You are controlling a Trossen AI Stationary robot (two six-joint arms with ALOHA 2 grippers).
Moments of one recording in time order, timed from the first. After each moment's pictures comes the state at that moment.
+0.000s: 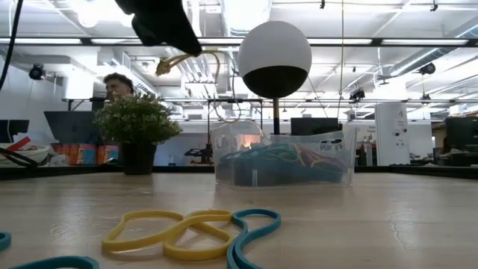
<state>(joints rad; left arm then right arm) -0.42 1.55 1.21 -0.54 -0.35 -0.48 0.66 1.59 1.30 -0.66 0.55 0.60</state>
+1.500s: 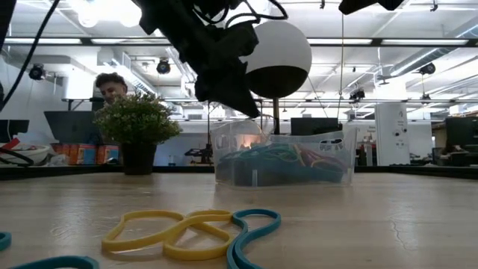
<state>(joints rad) -0.05 1.72 1.18 -0.23 -0.18 -0.28 0.66 1.59 1.25 -0.65 0.59 0.65</state>
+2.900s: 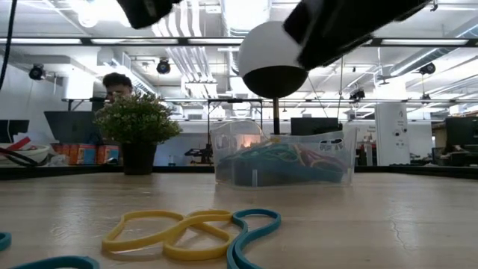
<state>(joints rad) -0.43 1.42 1.16 -0.41 -0.12 -0.53 0.55 1.82 1.22 -0.27 0.12 0.26</state>
